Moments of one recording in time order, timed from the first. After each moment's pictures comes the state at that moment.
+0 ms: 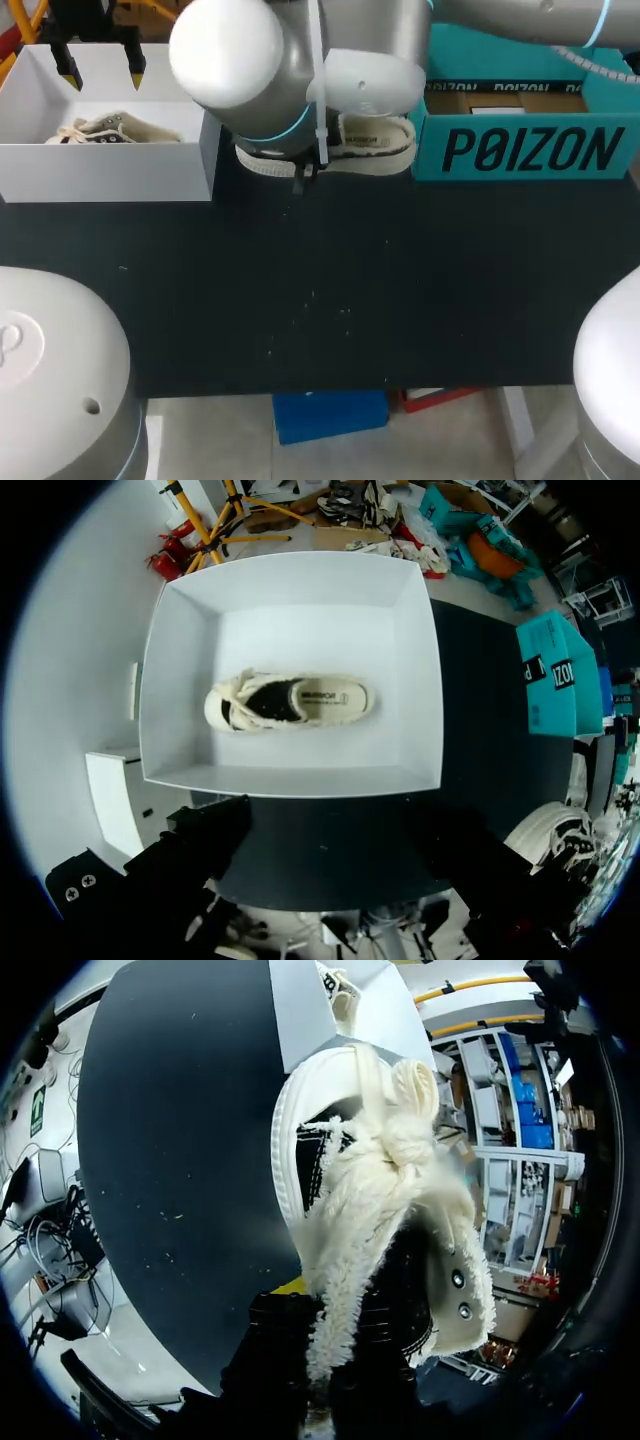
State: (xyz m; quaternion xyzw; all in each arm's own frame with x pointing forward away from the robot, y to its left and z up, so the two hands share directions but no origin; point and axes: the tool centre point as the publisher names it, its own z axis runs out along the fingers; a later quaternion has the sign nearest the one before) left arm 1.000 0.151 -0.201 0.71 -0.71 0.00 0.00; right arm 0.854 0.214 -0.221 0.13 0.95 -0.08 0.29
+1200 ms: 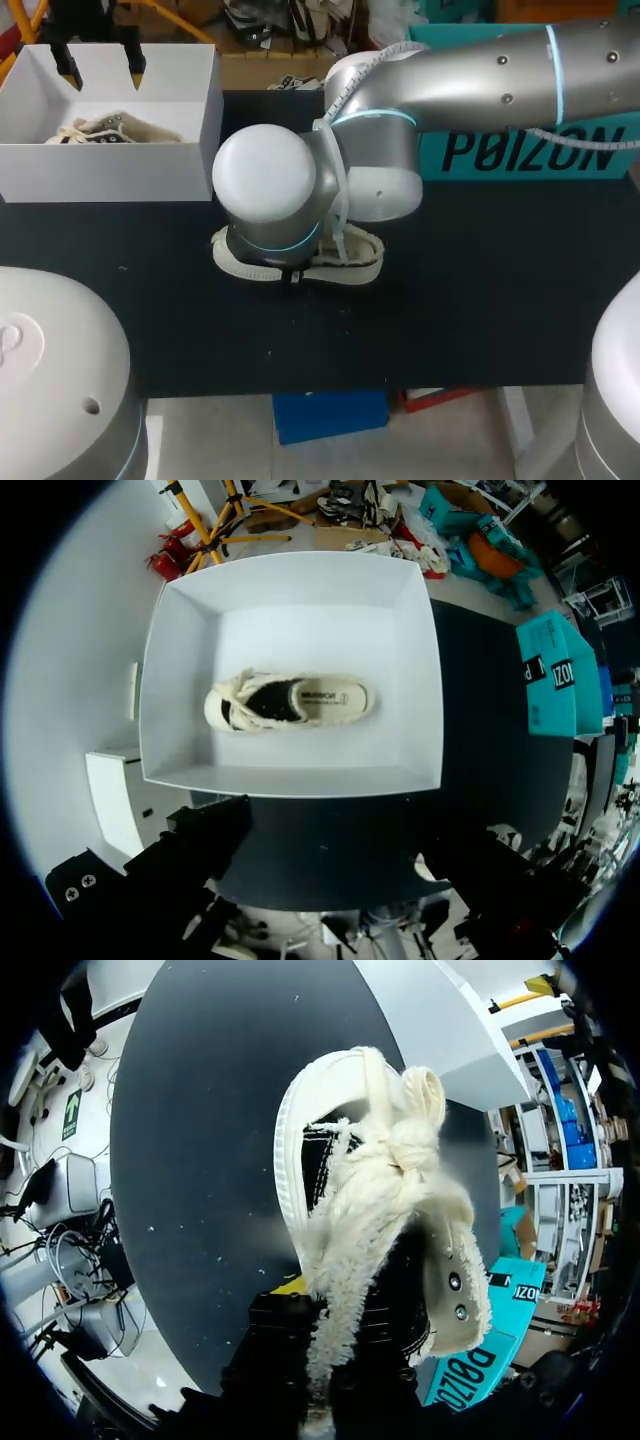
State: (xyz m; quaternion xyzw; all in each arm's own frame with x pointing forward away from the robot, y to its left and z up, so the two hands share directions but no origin) left arm 1.000 0.150 -0.201 0.71 -0.71 0.00 0.00; right arm 0.774 0.252 -0.368 0.09 0.98 -0.01 0.20
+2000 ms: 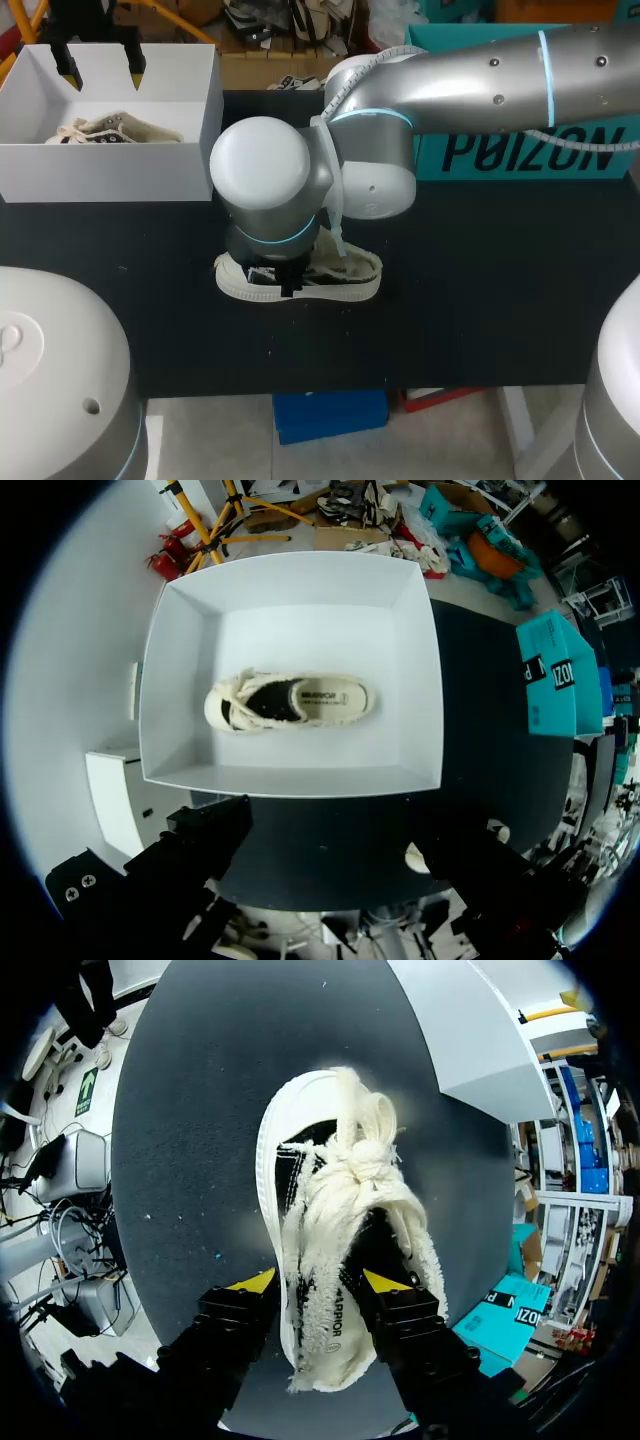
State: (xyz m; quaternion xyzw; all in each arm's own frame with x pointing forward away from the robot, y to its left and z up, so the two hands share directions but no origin) left arm 1.000 0.150 -0.201 0.71 -0.71 0.00 0.00; right arm 0.781 0.254 -0.375 0.05 0.98 -0.02 0.18
